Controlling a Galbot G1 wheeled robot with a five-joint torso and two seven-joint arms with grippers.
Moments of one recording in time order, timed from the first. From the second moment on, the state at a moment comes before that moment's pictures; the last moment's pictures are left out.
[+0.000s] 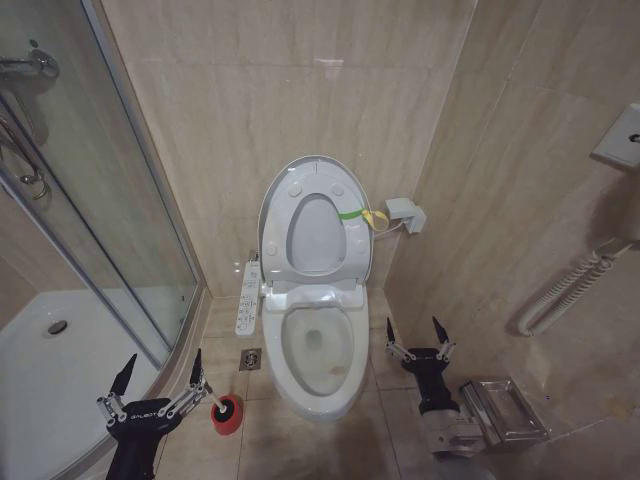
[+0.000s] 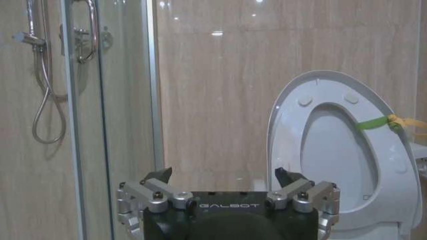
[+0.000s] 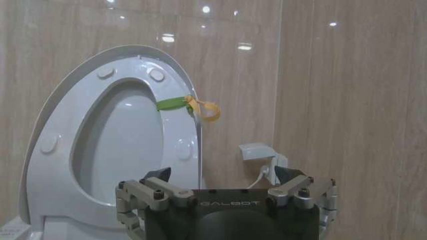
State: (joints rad) left arm 2.05 -1.40 -0.60 -2.49 -0.10 -0.19 -0.18; right arm -1.59 1.46 0.51 2.07 0.00 0.23 0.14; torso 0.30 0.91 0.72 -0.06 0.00
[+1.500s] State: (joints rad) left arm 2.05 -1.40 -0.60 -2.49 -0.10 -0.19 -0.18; right arm -1.59 1.46 0.51 2.07 0.00 0.23 0.14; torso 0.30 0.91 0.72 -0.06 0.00
